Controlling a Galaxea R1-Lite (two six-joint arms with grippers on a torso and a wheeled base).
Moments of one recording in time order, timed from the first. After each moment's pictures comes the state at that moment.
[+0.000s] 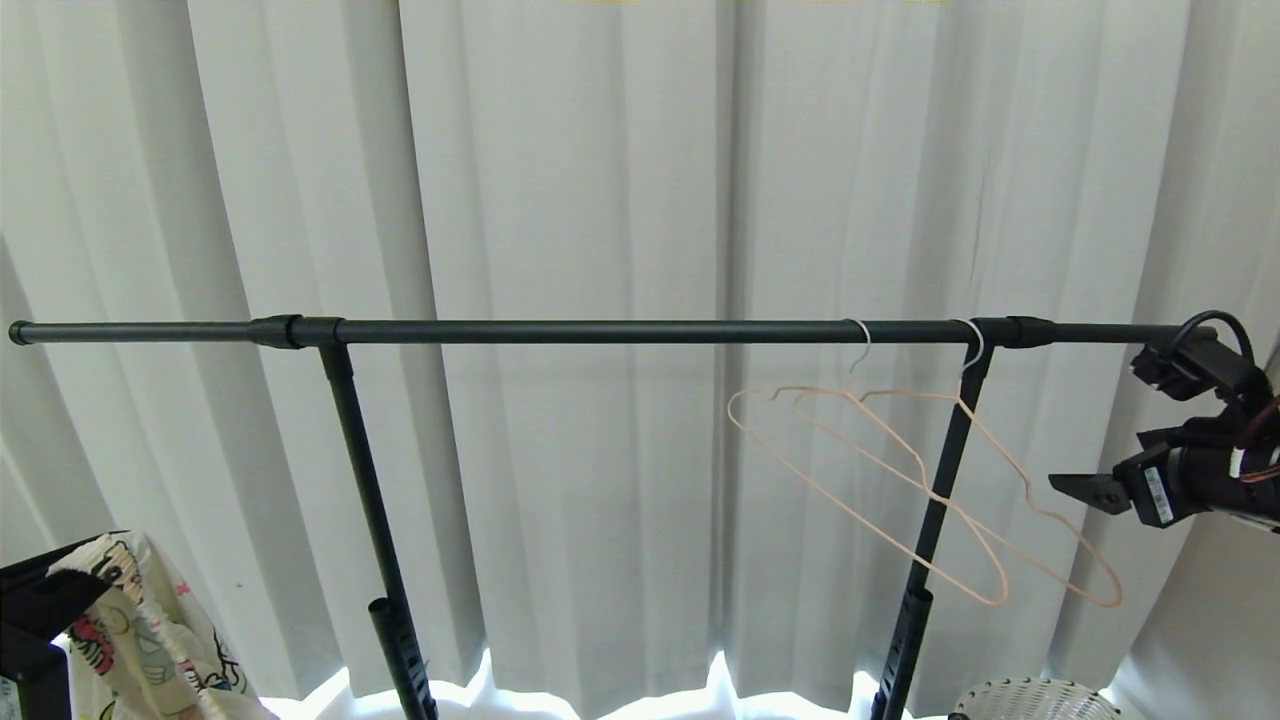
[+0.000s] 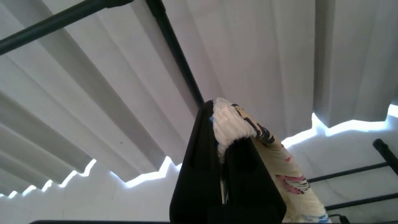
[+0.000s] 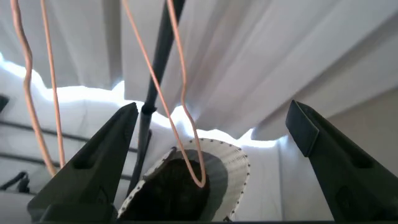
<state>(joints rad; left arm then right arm) -0.19 0.78 -0.51 0.04 0.12 0.35 -0.02 1.50 -0.78 -0.15 0.17 -0.35</state>
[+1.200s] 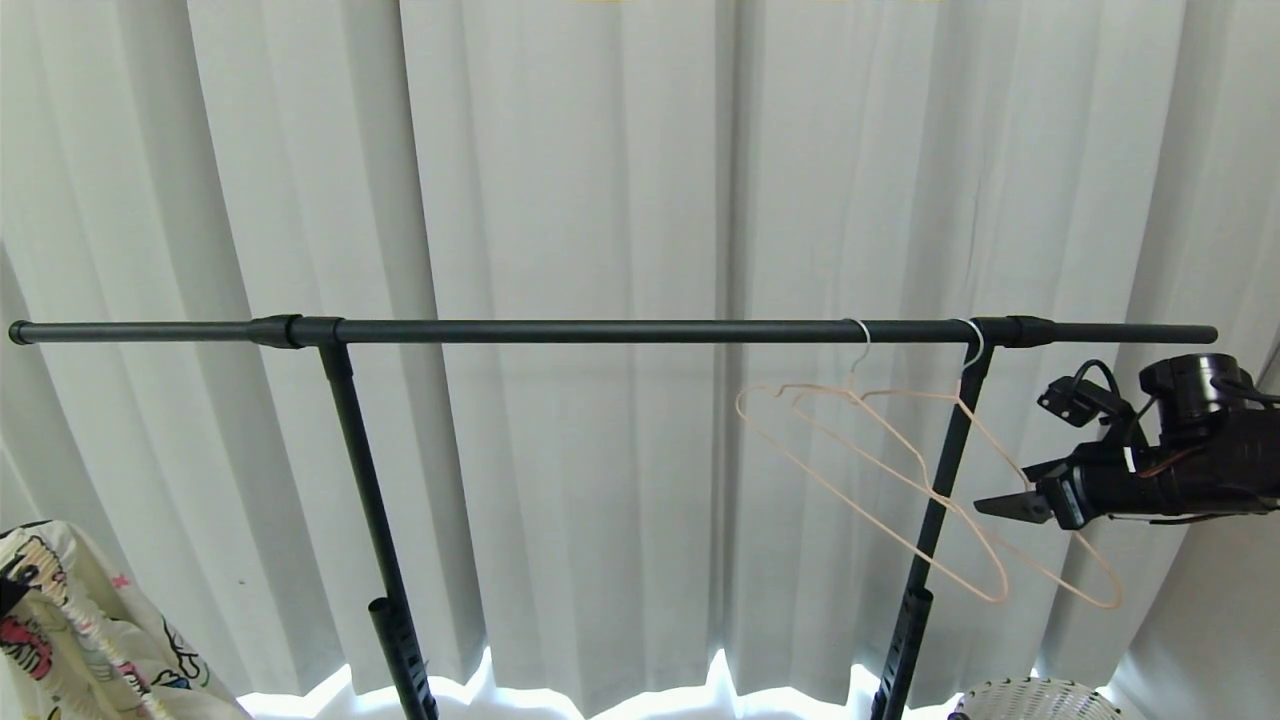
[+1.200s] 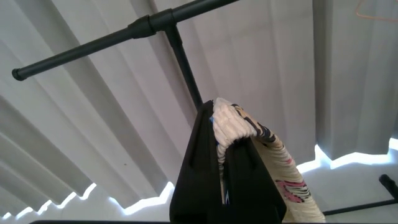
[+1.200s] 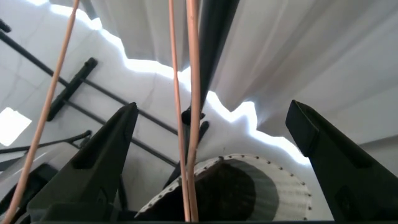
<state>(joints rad) -0.19 0.65 -0.49 -0.01 0.12 0.35 -0.12 1.96 -1.02 -0.10 0.57 -0.45</state>
